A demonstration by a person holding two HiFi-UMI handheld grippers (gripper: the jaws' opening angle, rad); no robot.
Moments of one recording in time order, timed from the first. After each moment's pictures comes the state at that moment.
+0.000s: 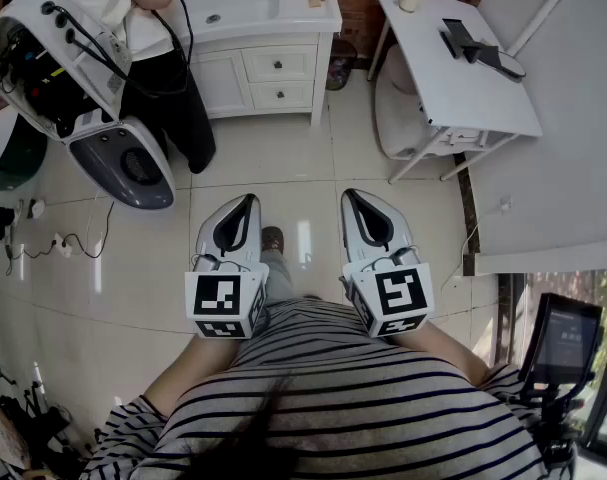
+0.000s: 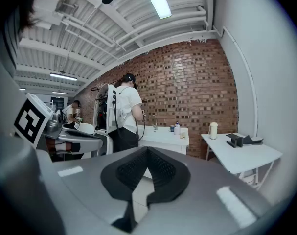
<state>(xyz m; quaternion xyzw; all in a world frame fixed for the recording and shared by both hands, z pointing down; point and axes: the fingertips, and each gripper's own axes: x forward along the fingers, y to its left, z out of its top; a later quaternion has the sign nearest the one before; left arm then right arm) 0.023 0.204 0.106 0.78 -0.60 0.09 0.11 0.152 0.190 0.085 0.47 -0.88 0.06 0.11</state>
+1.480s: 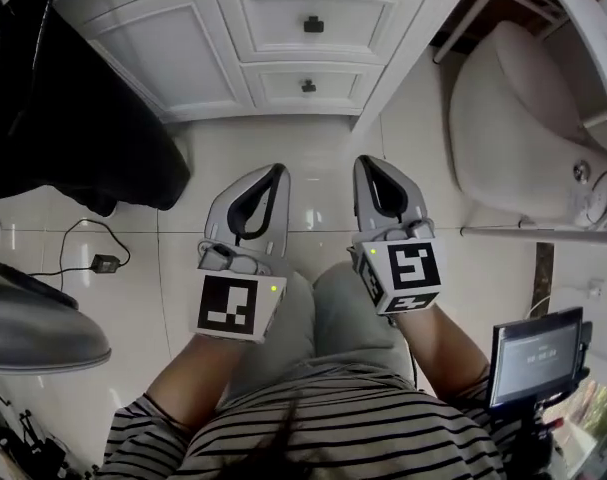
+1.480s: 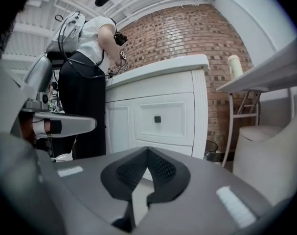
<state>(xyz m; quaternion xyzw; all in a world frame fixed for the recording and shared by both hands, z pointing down) -0.077 -0.199 0.527 0.81 -0.58 0.06 0.06 0.018 -0.236 0.573 0.47 -0.87 0.08 0.11</state>
